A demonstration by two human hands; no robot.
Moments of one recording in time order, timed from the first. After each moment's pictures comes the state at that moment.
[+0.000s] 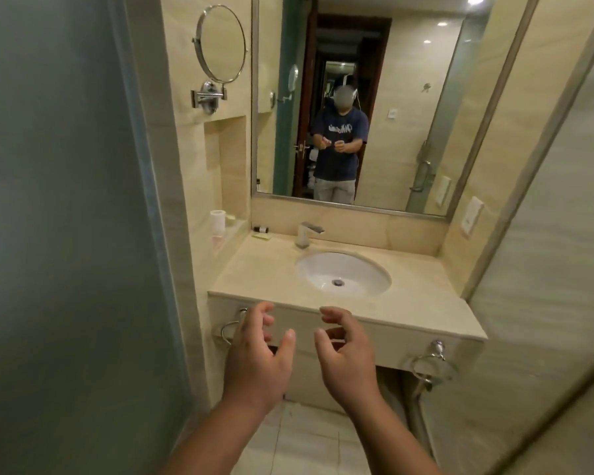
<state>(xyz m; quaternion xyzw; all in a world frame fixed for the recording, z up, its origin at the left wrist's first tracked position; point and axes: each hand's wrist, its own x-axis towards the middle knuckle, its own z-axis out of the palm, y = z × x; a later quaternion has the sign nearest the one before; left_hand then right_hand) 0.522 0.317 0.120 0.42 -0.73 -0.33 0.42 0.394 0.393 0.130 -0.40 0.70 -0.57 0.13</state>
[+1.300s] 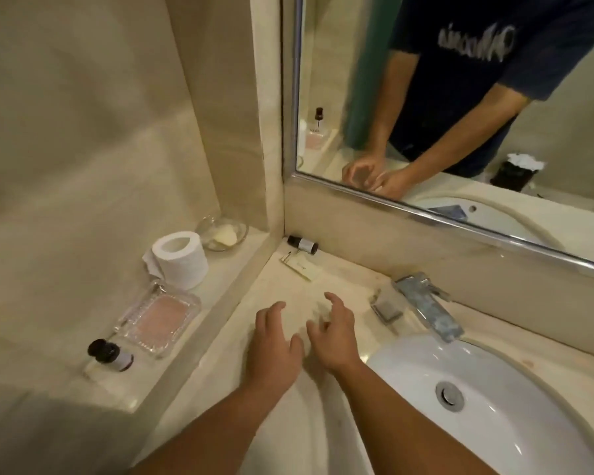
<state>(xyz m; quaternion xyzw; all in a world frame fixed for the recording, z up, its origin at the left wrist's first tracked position) 0.163 -0.369 -0.119 0.62 -0.68 -0.31 0.22 0.029 -0.354 -0.119 -0.42 0.76 -0.36 0.35</state>
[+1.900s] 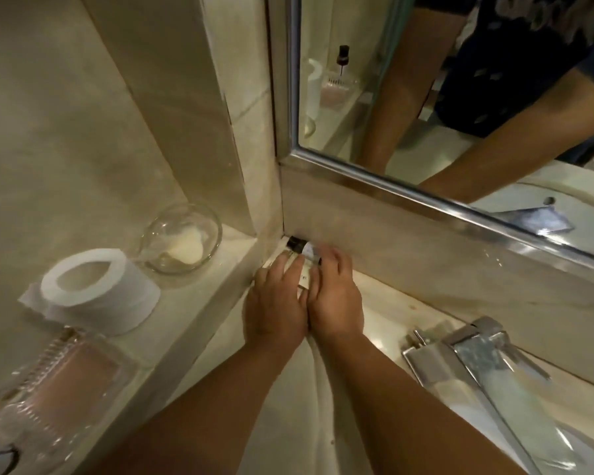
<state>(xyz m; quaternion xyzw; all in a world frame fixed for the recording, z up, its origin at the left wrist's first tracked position) 0.093 -0.536 -0.186 0.62 -0.76 -0.09 0.16 -0.011 -0.520 -0.174 -0.55 0.74 -0.34 0.18</state>
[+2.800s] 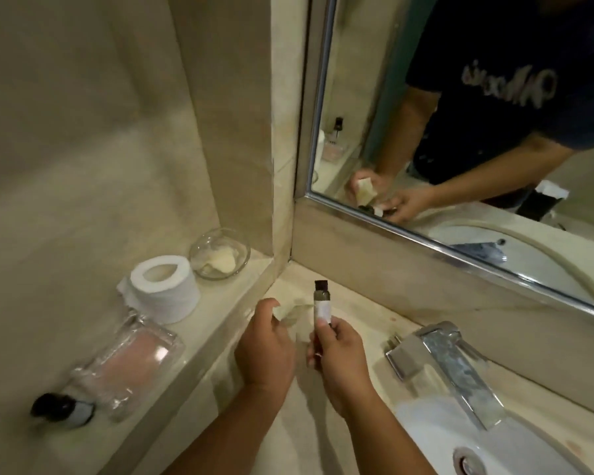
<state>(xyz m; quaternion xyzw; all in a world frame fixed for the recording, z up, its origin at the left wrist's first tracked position) 0.131 -0.449 -0.115 0.69 -0.57 -0.25 0.37 0.024 -0.419 -0.092 -0.25 0.68 -0.47 0.50</state>
